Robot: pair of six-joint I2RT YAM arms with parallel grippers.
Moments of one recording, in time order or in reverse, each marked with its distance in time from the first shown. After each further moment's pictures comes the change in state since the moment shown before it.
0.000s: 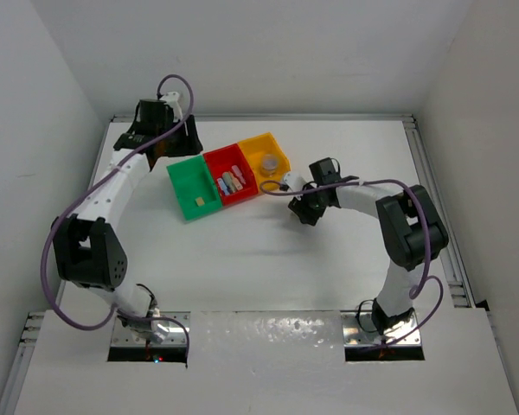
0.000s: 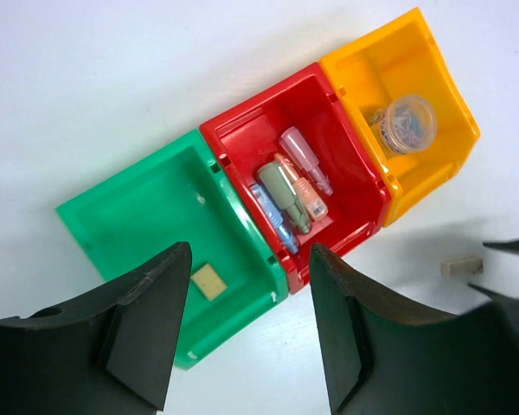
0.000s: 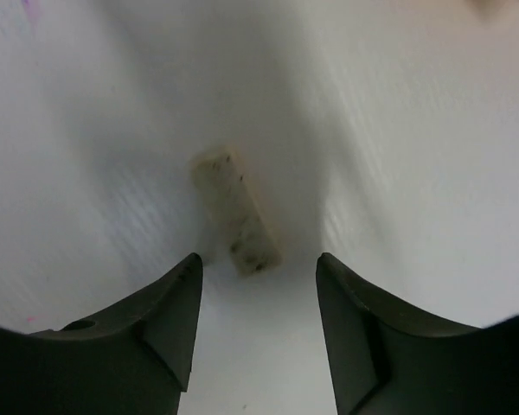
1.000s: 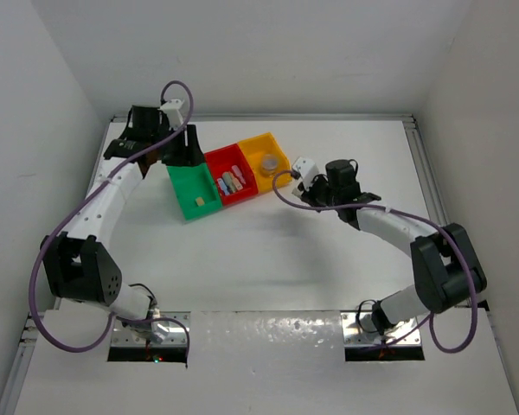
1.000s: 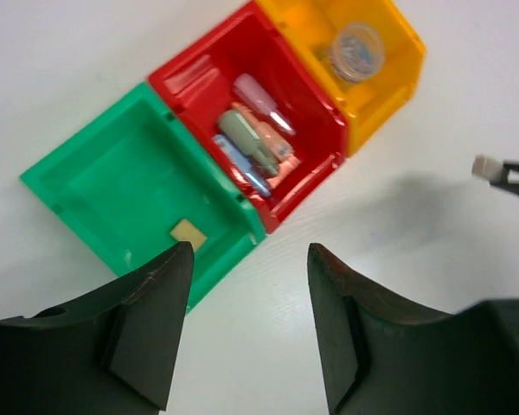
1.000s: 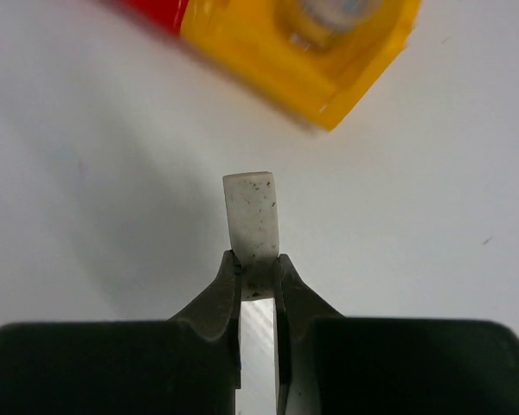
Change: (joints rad) left arm 0.013 -0.131 -0.047 -0.119 0.151 0.113; right arm 0.011 -0.292 -0.192 0.283 -0.004 0.128
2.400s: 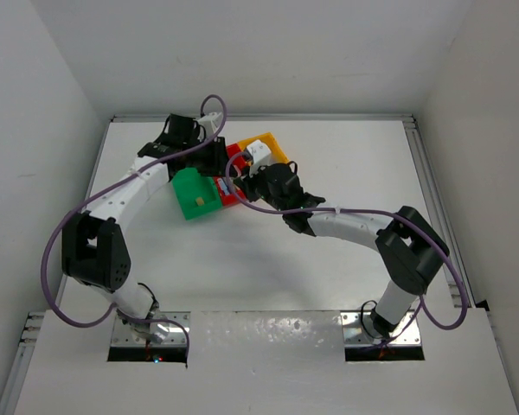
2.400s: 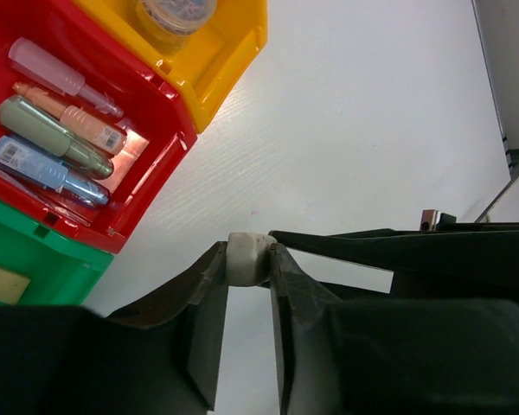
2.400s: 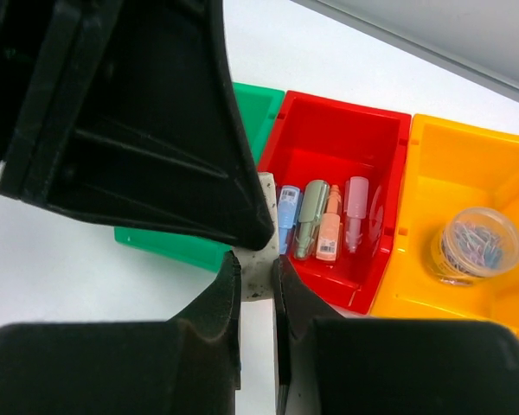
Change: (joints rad) left arm -0.165 0.119 -0.032 0.108 0.228 -0.135; right arm 0.415 0.188 0.222 0.472 0.361 0.609
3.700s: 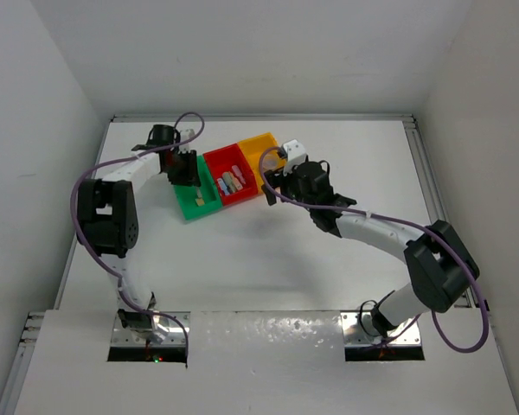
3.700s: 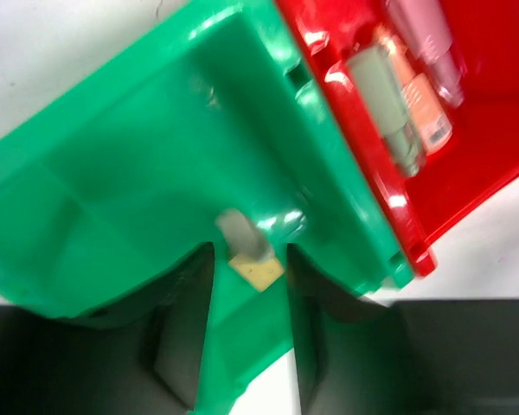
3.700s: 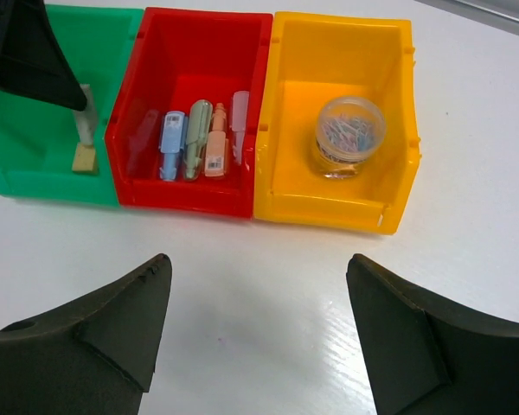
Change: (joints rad) left arm 0.214 0.281 -0.003 -0.021 -0.246 0.167; right arm -0.154 -0.182 -0.156 -0.165 0.020 0.020
